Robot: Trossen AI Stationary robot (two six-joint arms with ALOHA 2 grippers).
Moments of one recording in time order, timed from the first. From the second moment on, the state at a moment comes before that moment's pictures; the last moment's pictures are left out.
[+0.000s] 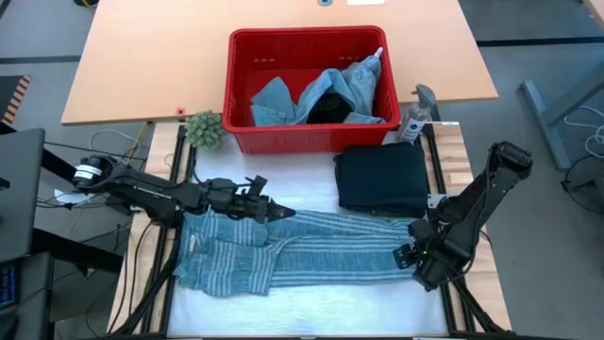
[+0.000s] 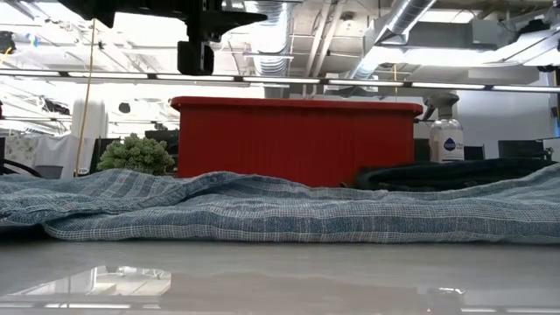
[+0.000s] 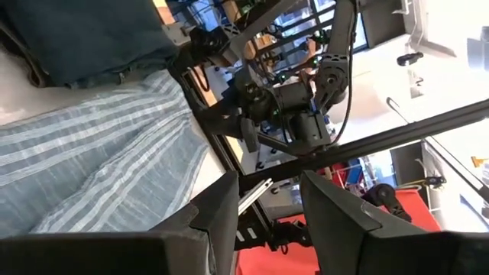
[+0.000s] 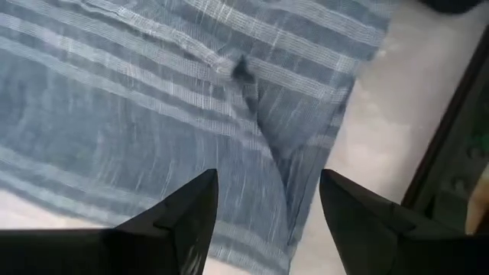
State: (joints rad) left arm -0.11 1.26 0.67 0.55 -0.03 -1.17; right arm 0.91 1.26 0.80 -1.12 0.21 2.15
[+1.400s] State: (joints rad) left arm -0.11 1.26 0.67 0.53 -0.02 -1.14; right arm 0.55 1.30 0.59 -0.89 -0.14 2.12
